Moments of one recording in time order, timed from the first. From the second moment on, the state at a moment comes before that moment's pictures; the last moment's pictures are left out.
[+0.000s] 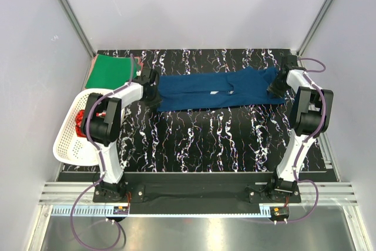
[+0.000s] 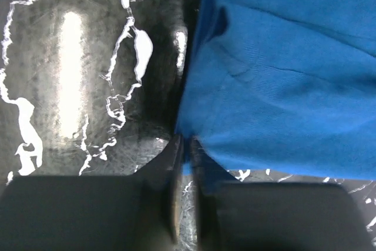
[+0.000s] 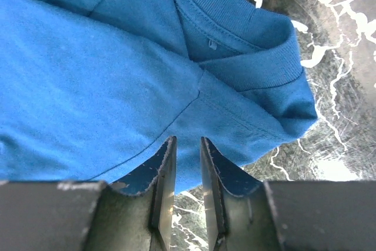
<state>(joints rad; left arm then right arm) -0.27 1.94 1.28 -0.46 -0.01 -0.56 -0.16 2.07 1.54 -0.61 0.02 0.52</state>
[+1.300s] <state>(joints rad) -0.60 1.44 1.03 -0.58 0.08 -0.81 -0.19 2.48 2.19 -0.68 -0.28 0.40</state>
